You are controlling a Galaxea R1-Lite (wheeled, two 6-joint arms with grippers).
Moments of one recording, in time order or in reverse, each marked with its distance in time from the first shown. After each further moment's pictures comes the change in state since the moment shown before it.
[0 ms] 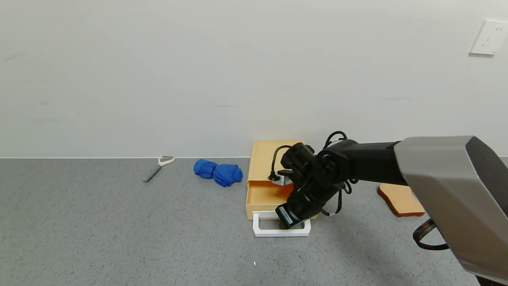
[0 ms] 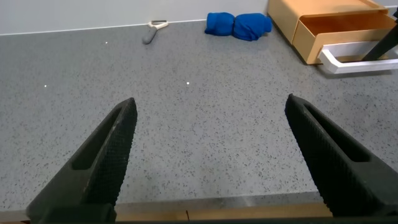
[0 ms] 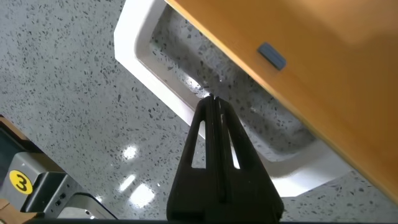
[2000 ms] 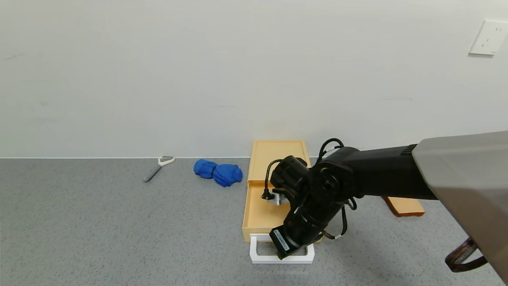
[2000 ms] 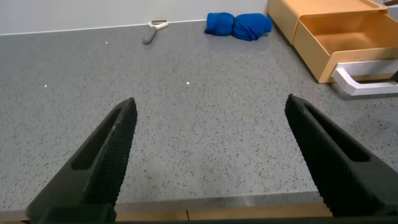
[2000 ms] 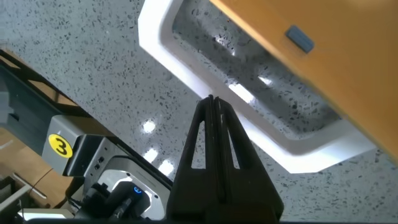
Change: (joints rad) left arm 0.000 0.000 0.000 0.000 0.000 0.000; right arm 0.109 -0.132 0.195 0.008 -0.007 0.146
